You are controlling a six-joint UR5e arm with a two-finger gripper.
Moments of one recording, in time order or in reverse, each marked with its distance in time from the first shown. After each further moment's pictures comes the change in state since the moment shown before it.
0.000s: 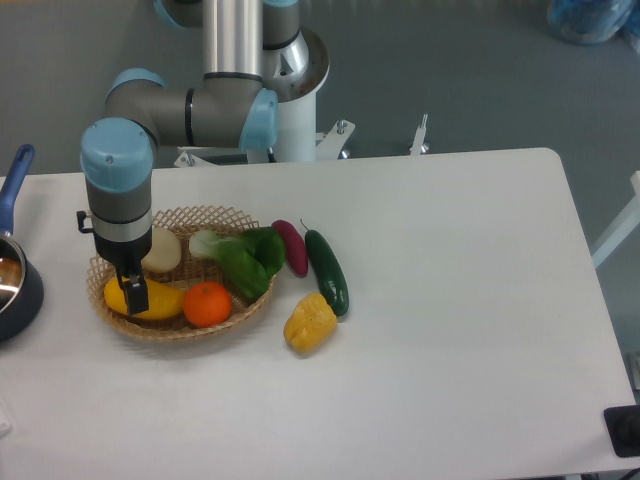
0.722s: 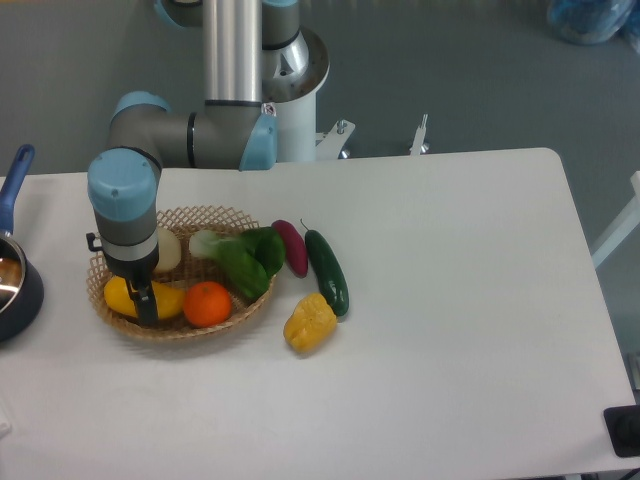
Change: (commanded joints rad) arm -0.009 -0.078 0.000 0.003 0.032 0.000
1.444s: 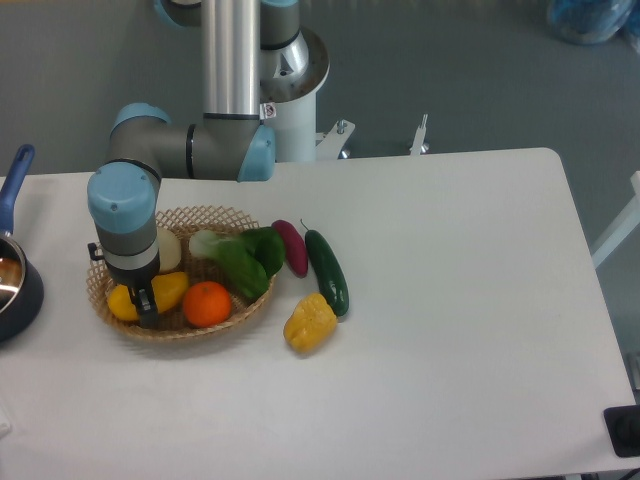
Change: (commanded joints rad) arm 0.002 -0.009 0.015 0.008 -0.002 -0.006
